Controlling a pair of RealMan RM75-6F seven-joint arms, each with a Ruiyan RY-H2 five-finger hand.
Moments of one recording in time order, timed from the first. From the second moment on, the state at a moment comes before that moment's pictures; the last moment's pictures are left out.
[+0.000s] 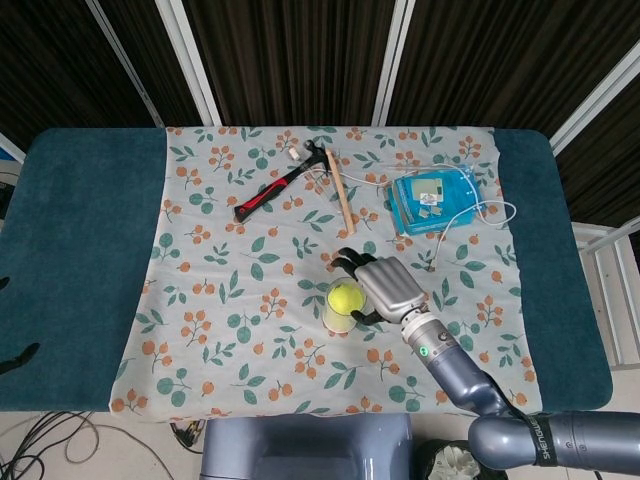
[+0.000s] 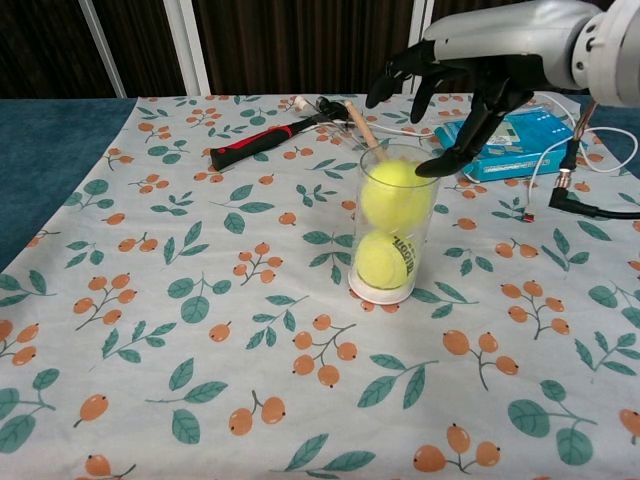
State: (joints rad) left arm -0.01 -1.09 -0.08 -1.67 1.44 1.59 0.07; right arm 0.90 -1.21 0.25 -2.06 -0.72 1.00 -0.55
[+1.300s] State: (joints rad) left arm -0.03 -1.10 -0.03 -1.66 1.53 1.54 0.10; right arm 0.22 -1.15 -0.09 -1.70 -1.47 1.69 -0.22
